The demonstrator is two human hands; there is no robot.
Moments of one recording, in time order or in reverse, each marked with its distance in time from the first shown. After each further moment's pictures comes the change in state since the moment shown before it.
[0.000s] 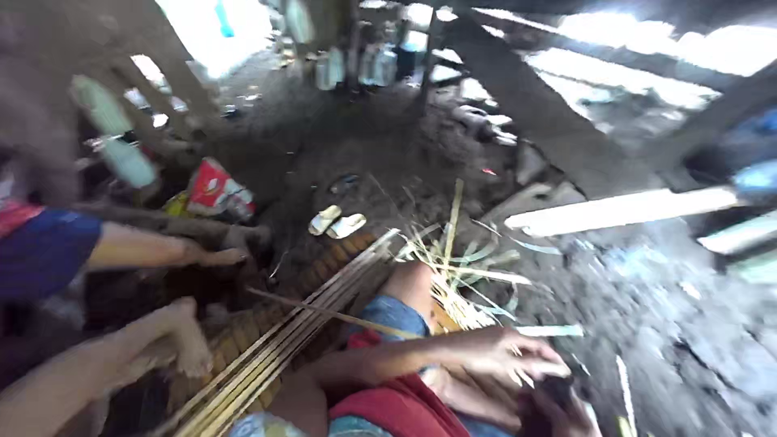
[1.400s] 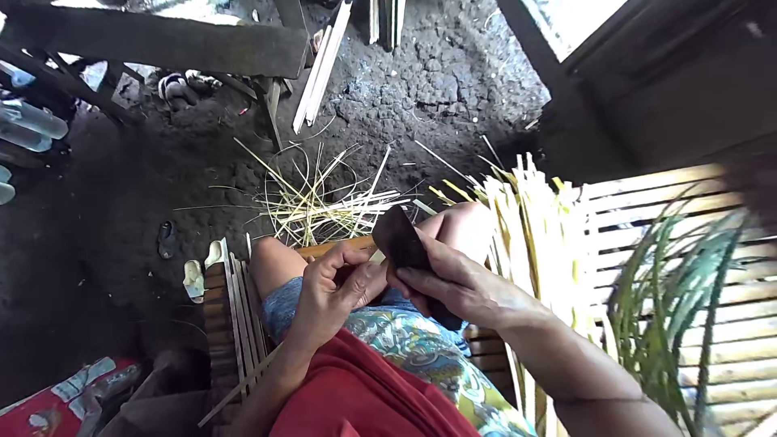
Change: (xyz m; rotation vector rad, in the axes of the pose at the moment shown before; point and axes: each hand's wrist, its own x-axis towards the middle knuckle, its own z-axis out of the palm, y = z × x) left_hand -0.009 0.029 0.012 -0.237 -0.086 0.066; right_hand -0.060 -0.121 0.001 0.126 -0.101 -0.137
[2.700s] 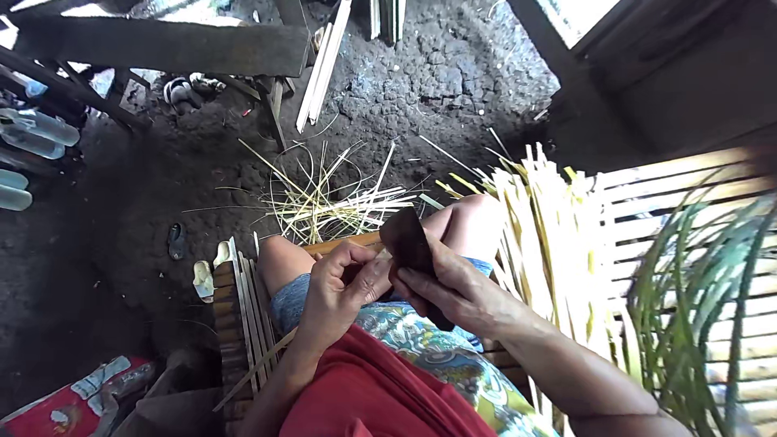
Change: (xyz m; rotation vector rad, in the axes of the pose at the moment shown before) left_hand -0.005 0.002 -0.002 0.048 -0.004 0.034; right_hand -0.003 0.009 0.023 -0.064 0.115 -0.113
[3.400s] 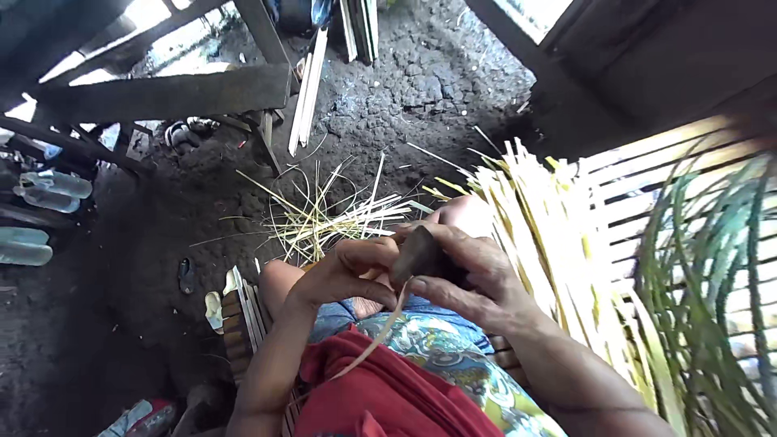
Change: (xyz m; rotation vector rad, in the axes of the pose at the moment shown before) left_hand 0.073 -0.007 -0.002 -0.352 -0.830 0.122; right_hand -0.012 -0.008 -0.018 -0.234 0.309 -0.435
